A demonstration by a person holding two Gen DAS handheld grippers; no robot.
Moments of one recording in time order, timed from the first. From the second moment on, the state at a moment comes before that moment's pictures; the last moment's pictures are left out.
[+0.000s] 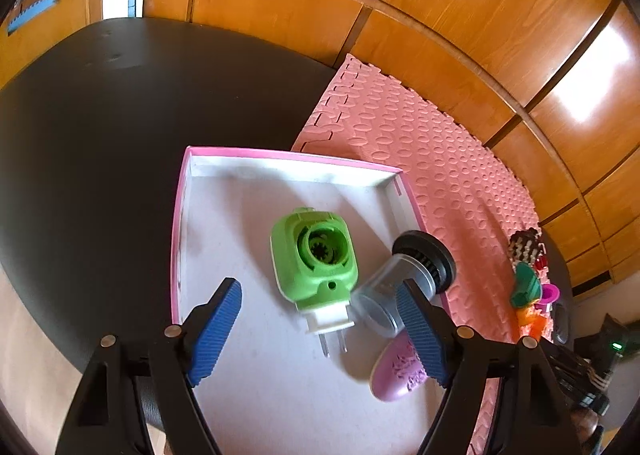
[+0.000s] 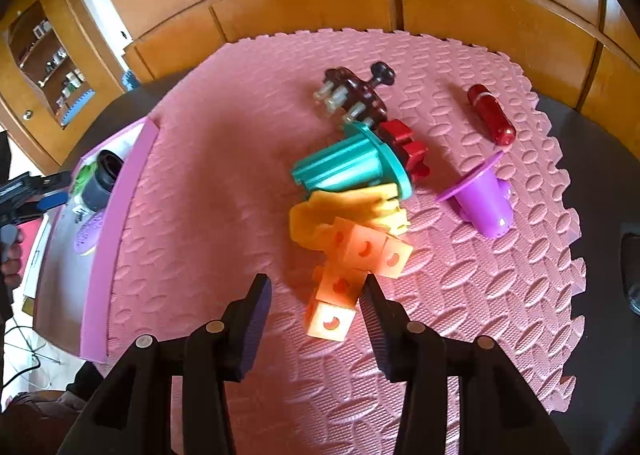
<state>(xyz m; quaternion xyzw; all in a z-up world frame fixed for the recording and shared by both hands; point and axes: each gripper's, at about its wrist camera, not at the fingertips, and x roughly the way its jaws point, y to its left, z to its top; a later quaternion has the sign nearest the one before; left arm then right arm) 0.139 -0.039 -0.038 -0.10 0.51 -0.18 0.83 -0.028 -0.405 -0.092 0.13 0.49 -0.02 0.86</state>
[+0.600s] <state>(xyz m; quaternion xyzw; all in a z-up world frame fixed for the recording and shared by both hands) 0.091 -0.031 -0.041 -0.07 0.51 -0.19 0.84 -0.024 -0.371 -0.104 0.08 0.51 0.03 0.85</state>
